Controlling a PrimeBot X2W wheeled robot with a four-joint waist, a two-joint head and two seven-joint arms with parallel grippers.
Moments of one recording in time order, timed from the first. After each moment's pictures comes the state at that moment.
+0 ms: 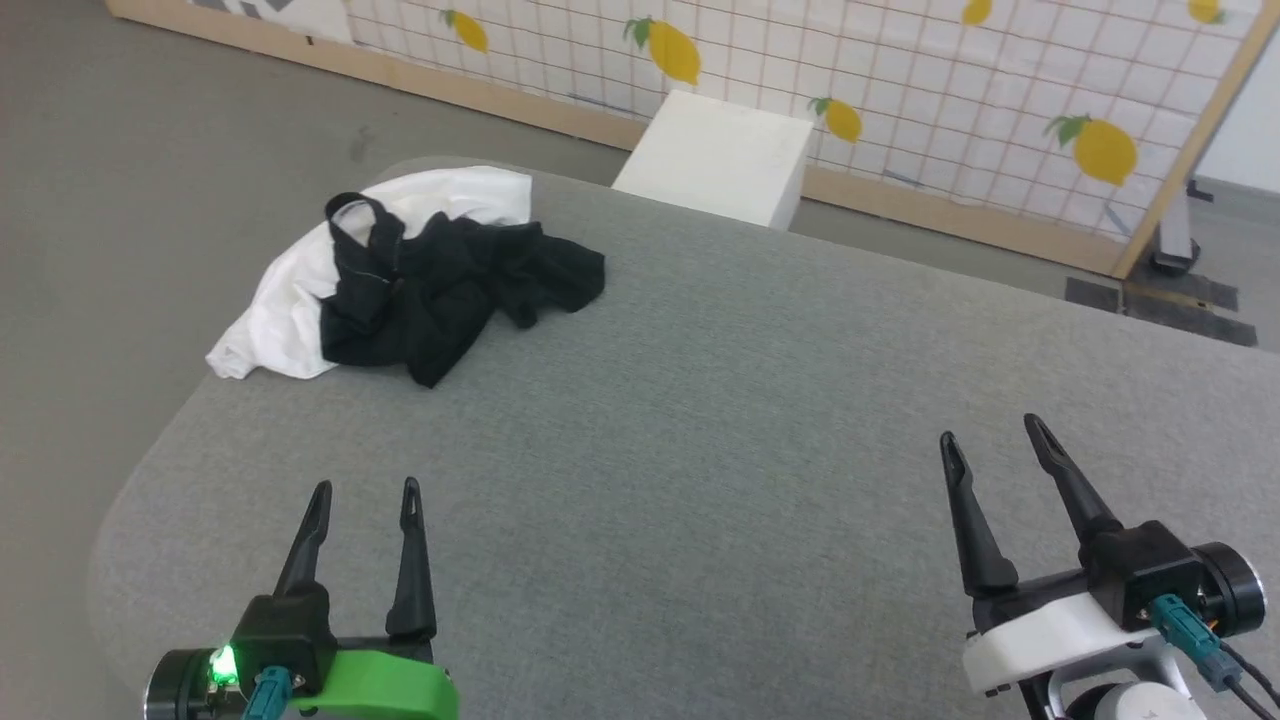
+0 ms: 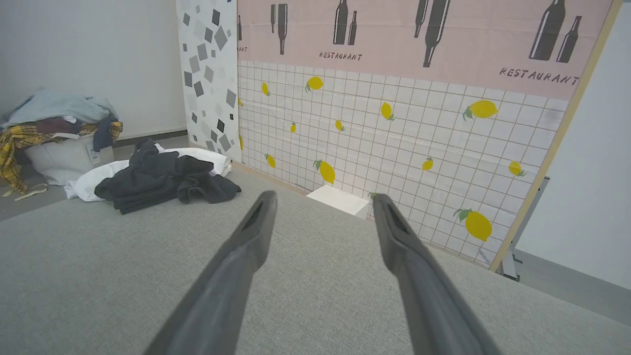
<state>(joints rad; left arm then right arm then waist) 0.12 0.06 -0.04 -0.10 -0.05 0.04 -0.19 0.02 -0.05 0.02 -0.01 -0.02 0.13 -0.19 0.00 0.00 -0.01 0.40</state>
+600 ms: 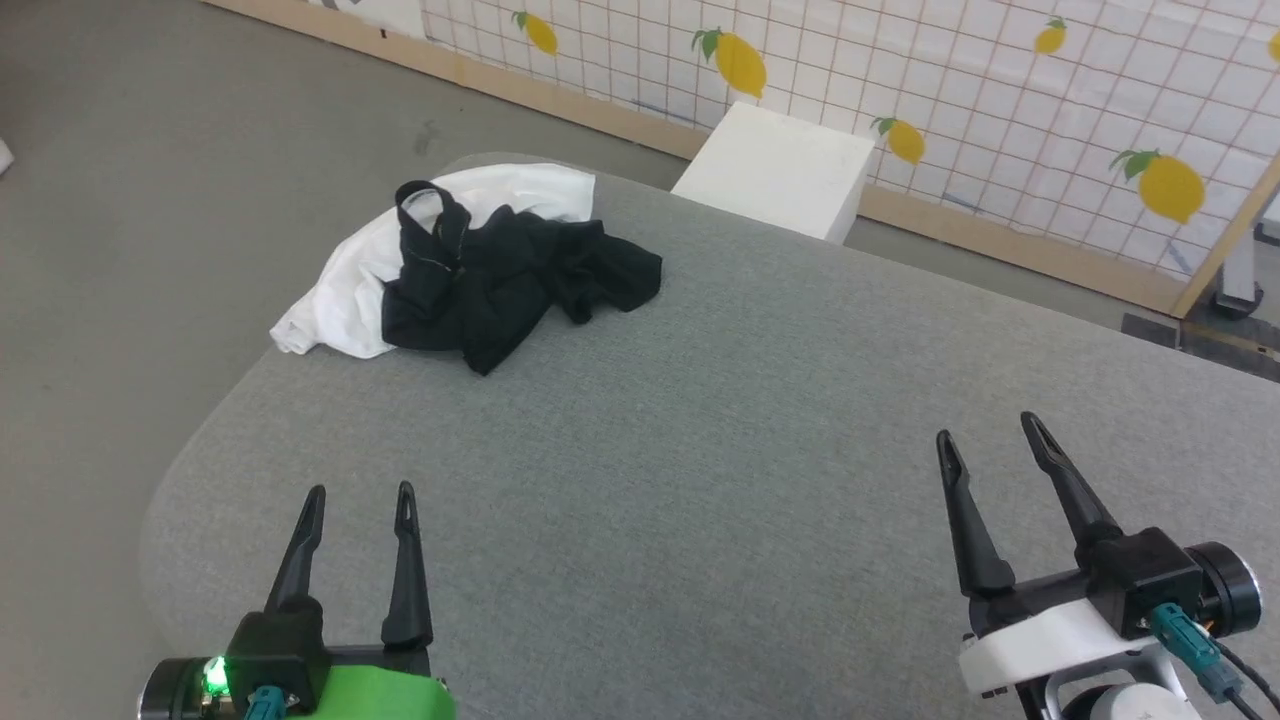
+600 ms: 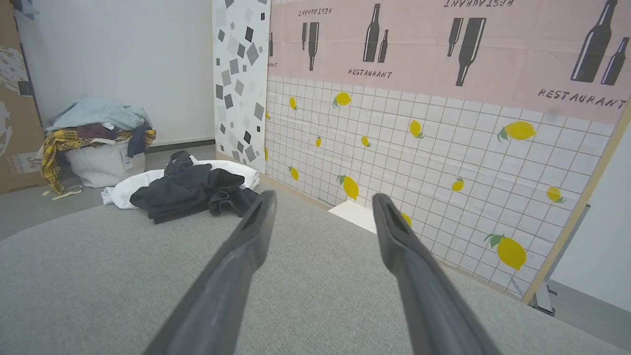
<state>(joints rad) 0.14 0.06 -0.04 -0.12 -0.05 0.03 -0.22 0.02 -0.05 0.03 0.00 -0.02 0.13 -0.22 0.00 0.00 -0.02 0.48</state>
